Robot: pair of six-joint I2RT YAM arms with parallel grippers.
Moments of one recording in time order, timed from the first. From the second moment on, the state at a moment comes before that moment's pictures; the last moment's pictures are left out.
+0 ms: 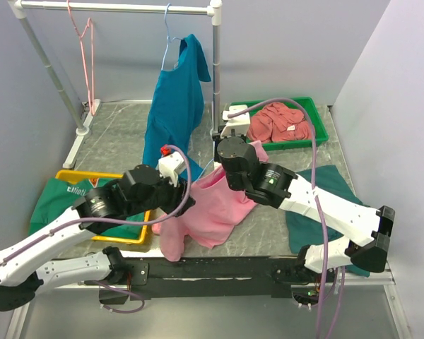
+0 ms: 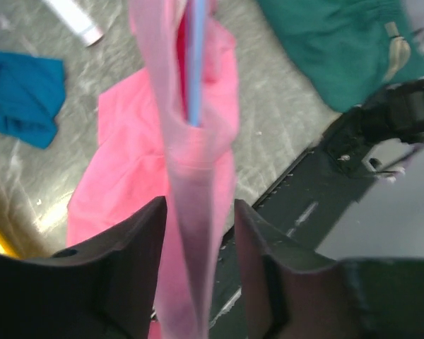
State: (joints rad) left arm -1.00 0.90 1.09 -0.69 -0.06 -0.37; right arm 1.08 1.34 1.39 -0.30 0.89 0.26
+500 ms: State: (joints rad) left arm -1.03 0.81 0.96 -0.65 -0.19 -0.38; right arm 1.08 1.29 1.34 -0.25 0.77 0.28
